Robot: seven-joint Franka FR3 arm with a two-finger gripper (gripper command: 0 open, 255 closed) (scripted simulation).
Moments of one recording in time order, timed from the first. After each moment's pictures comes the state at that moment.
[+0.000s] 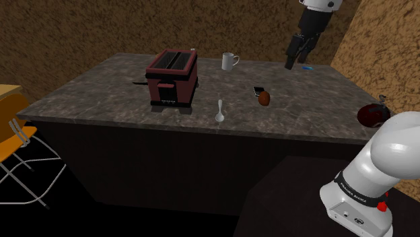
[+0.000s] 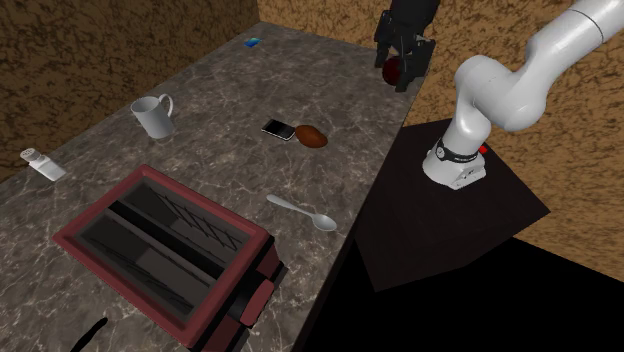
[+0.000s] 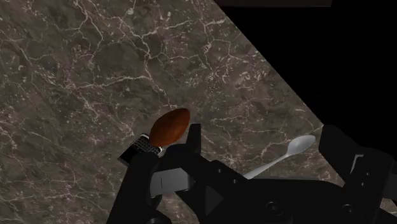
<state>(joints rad) -0.01 -0.74 0.05 -2.34 0.03 1.68 -0.02</state>
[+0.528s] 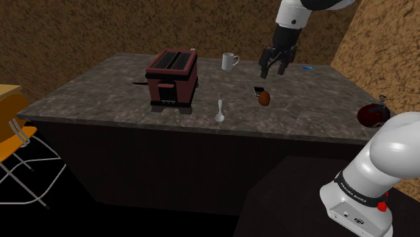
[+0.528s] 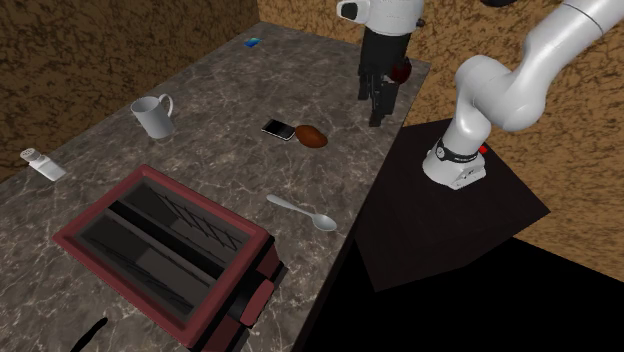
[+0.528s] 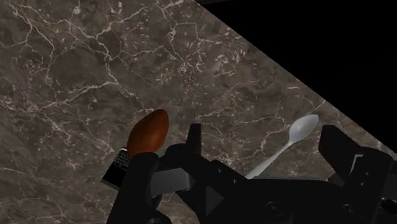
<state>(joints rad) -0.03 -0.56 0.12 -2.33 0.11 1.82 0.18</state>
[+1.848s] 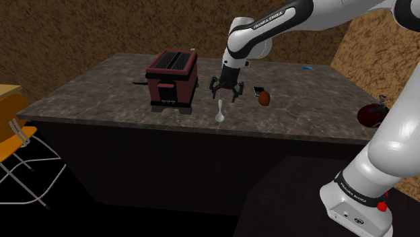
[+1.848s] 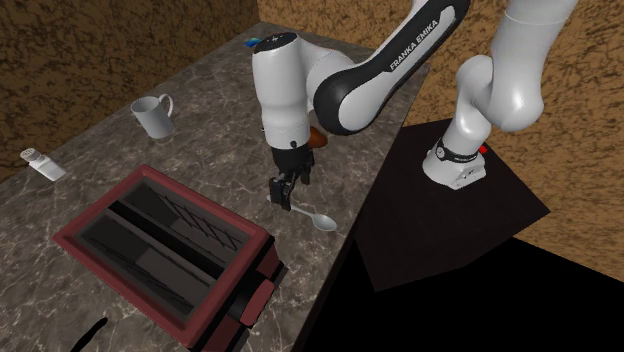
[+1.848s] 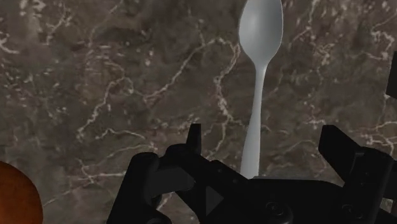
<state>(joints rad) -0.07 0.15 0.21 -2.05 0.21 2.21 0.73</state>
